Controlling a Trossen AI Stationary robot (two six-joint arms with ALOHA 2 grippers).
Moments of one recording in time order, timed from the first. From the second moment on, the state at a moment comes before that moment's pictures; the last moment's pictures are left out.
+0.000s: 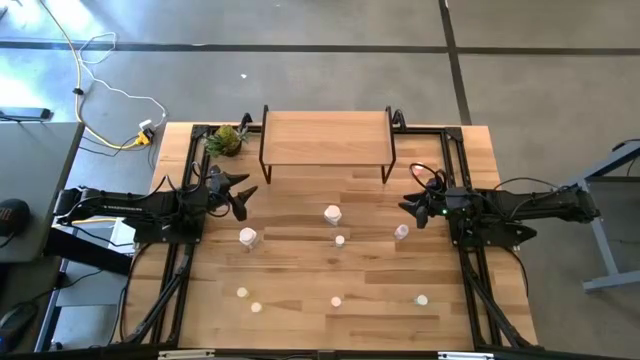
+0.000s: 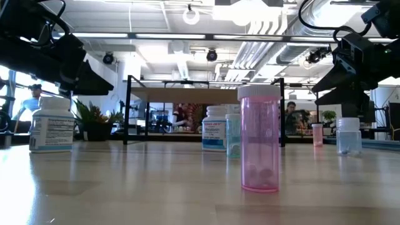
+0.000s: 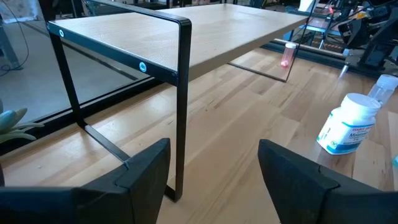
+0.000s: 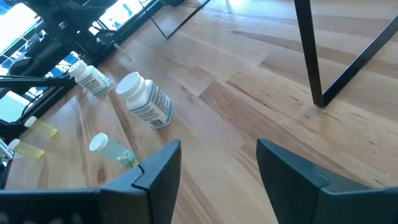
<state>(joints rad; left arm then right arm) 0.16 0.37 0.01 0.07 -0.56 -0.22 0.02 0.29 0.15 -0.31 0.31 0.72</state>
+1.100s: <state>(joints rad) 0.16 0.37 0.01 0.07 -0.56 -0.22 0.02 0.29 0.15 -0.31 0.32 0.68</state>
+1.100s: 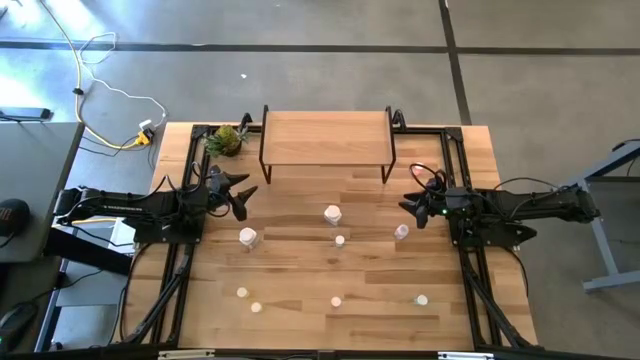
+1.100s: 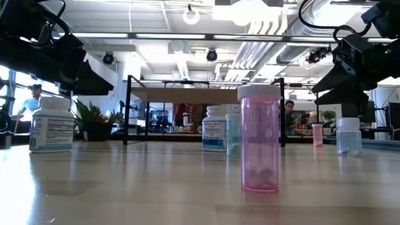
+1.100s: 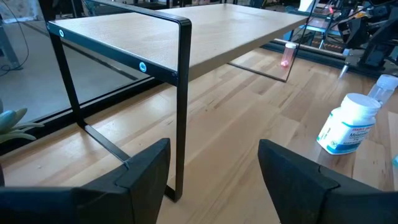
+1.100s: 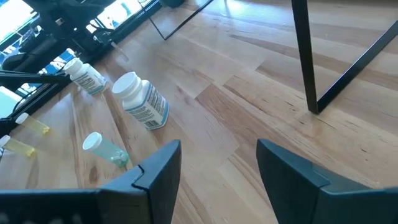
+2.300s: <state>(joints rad) 0.16 0.37 0.01 0.07 -0.56 -0.22 0.02 0.70 0.78 -1.01 0.07 1.02</state>
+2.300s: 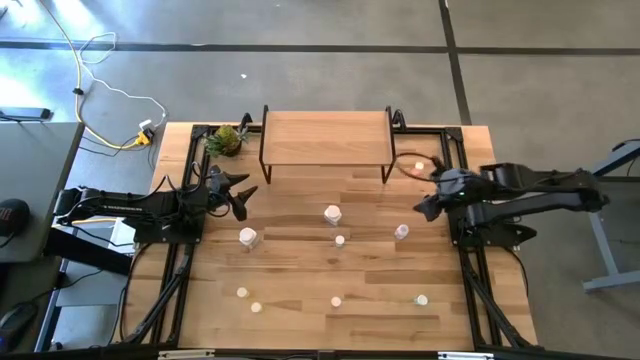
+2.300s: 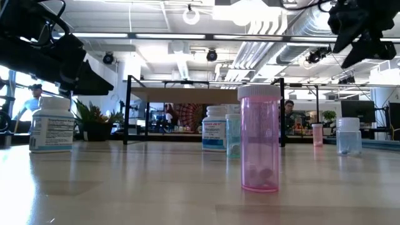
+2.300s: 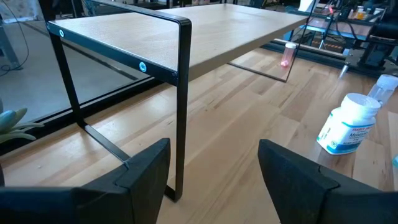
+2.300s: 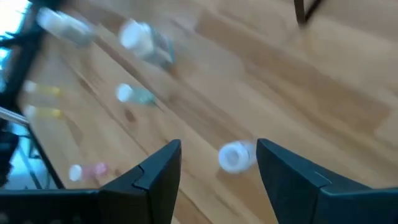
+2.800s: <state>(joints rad) 0.16 0.37 0.01 0.07 -0.51 -0.23 0.02 0.99 0.79 -1.00 -0.06 1.11</state>
